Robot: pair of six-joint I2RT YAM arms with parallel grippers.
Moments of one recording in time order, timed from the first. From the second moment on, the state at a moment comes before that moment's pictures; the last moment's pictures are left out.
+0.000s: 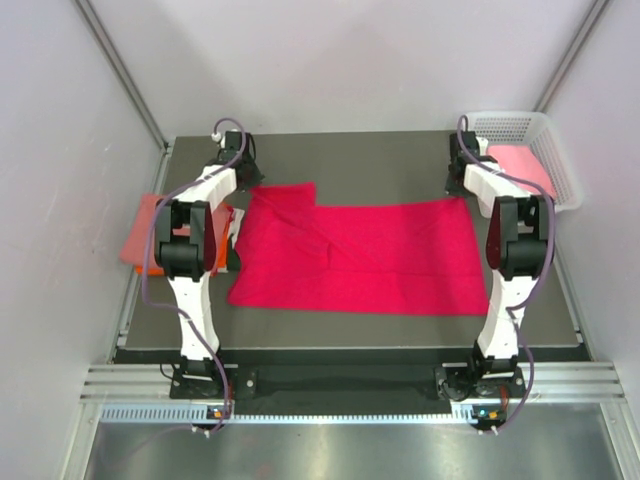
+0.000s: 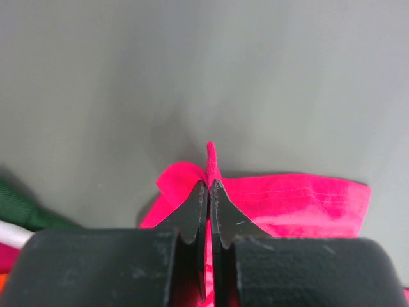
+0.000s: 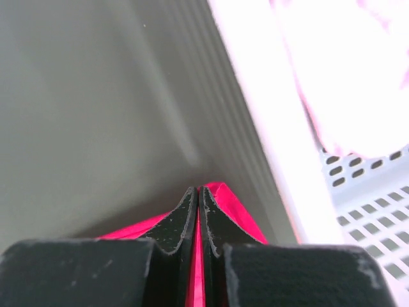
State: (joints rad) left arm -0.10 2.15 1.68 -0.34 -0.10 -0.54; right arm 0.05 2.09 1.60 -0.48 0.34 0.30
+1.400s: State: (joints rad) left arm -0.17 1.66 1.29 -0.28 -0.08 -0.52; right arm 0.01 1.63 1.13 -0.40 0.25 0.32
